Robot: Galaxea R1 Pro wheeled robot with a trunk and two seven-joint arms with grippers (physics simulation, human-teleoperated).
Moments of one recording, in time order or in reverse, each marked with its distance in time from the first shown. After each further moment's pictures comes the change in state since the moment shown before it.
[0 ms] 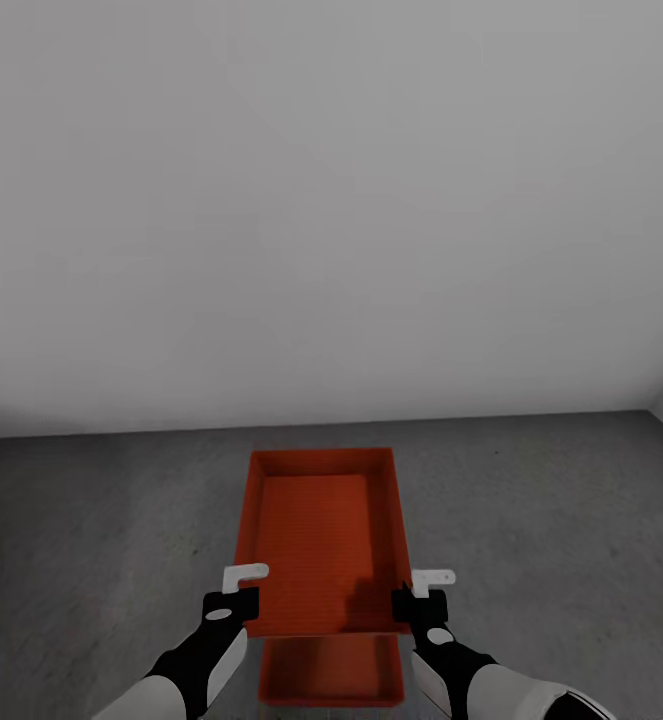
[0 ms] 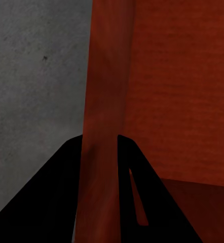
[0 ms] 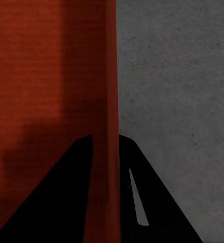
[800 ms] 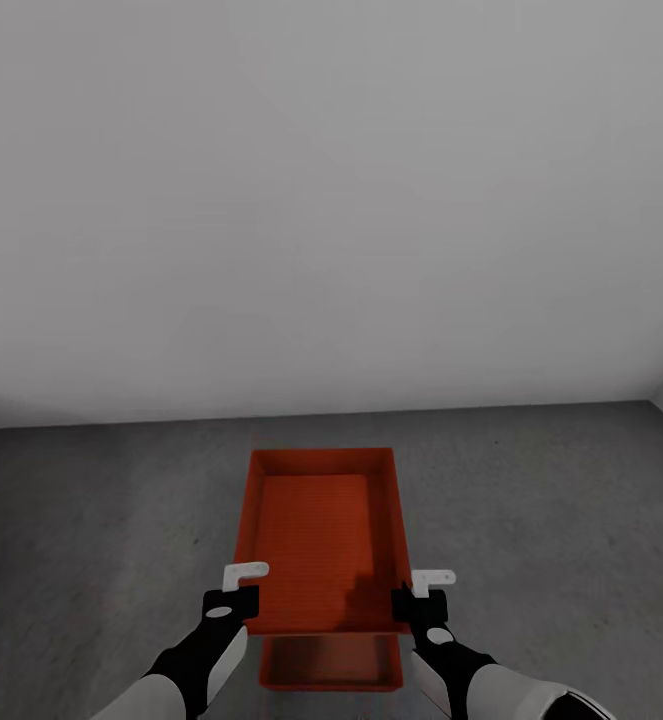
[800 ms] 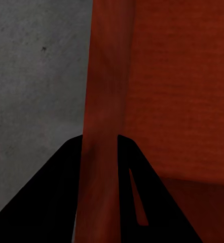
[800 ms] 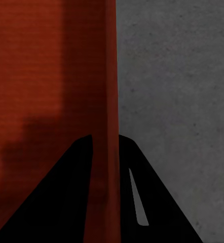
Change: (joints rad) left arm 0.000 0.001 -0.003 -0.013 -0.004 0.014 0.002; right arm 0.000 0.001 -0.012 -0.001 0.007 0.002 -0.001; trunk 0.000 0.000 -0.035
